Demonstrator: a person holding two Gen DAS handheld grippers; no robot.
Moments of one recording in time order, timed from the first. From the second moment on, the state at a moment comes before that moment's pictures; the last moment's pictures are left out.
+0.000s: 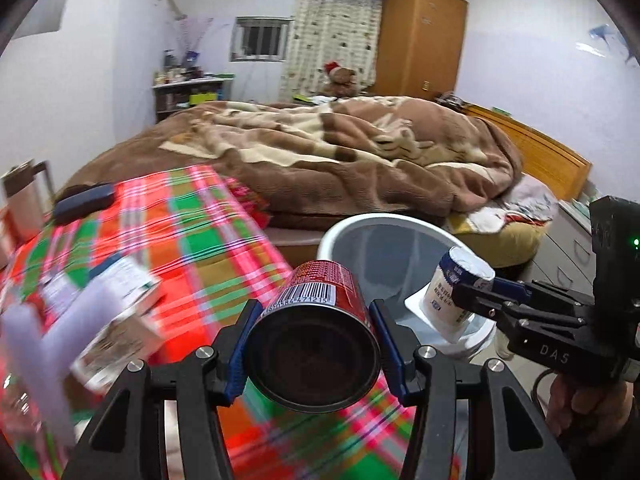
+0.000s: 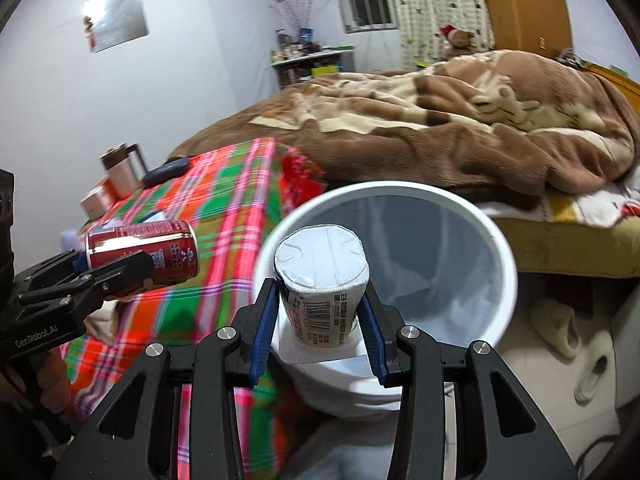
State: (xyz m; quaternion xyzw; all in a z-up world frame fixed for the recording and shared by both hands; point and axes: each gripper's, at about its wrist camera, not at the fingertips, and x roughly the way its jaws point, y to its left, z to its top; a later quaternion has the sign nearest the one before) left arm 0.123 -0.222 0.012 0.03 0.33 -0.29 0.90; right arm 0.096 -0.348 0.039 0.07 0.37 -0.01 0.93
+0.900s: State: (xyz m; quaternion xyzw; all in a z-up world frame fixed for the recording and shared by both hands) left arm 0.162 -0.290 -0.017 0.04 0.37 -0.34 0.86; right arm 0.095 -0.389 0.026 0.09 0.39 -0.06 0.91
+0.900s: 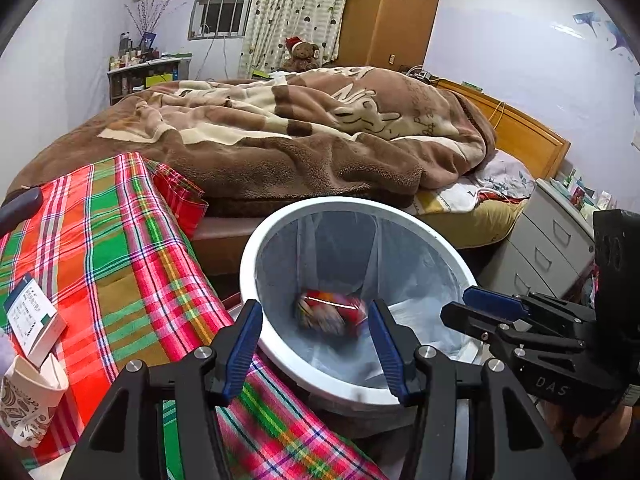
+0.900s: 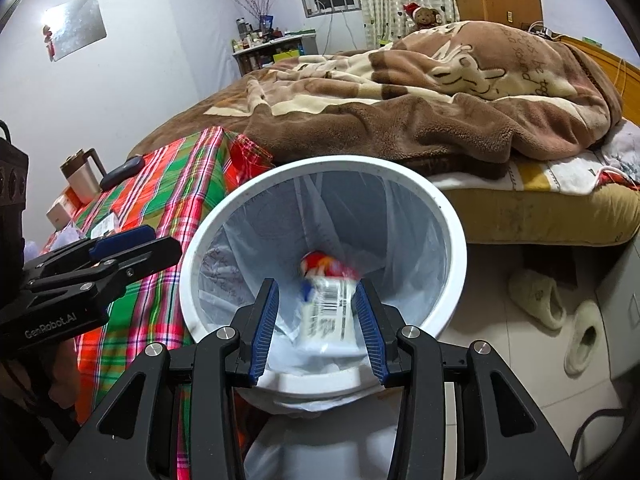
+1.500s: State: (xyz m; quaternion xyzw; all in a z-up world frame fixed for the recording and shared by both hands) left arm 0.132 -0.218 -0.003 0.00 0.37 -0.28 0.88; right arm 0.091 -0.354 0.038 0.06 0.39 0.00 0.92
